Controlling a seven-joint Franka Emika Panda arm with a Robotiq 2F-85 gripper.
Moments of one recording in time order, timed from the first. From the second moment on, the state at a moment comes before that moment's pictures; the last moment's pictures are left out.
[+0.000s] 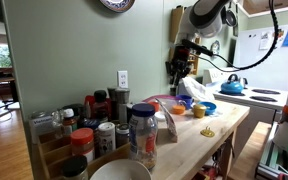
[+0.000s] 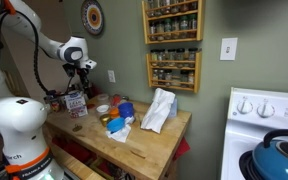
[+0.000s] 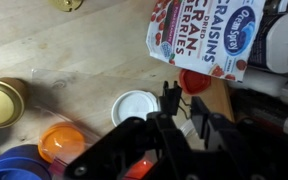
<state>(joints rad) 0.25 -0.25 0.21 -2.47 0.37 2.37 0.52</state>
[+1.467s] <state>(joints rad) 0.35 0.04 0.45 -2.09 0.00 2.14 0.91</state>
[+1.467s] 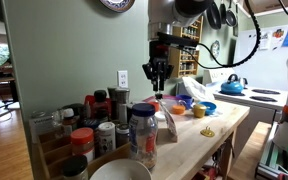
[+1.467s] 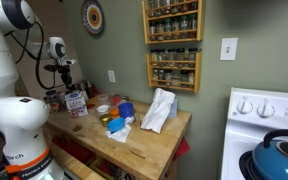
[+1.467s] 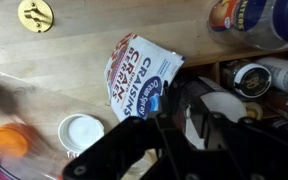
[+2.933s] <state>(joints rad) 0.43 0.19 0.37 -1.91 -0.12 1.95 1.18</state>
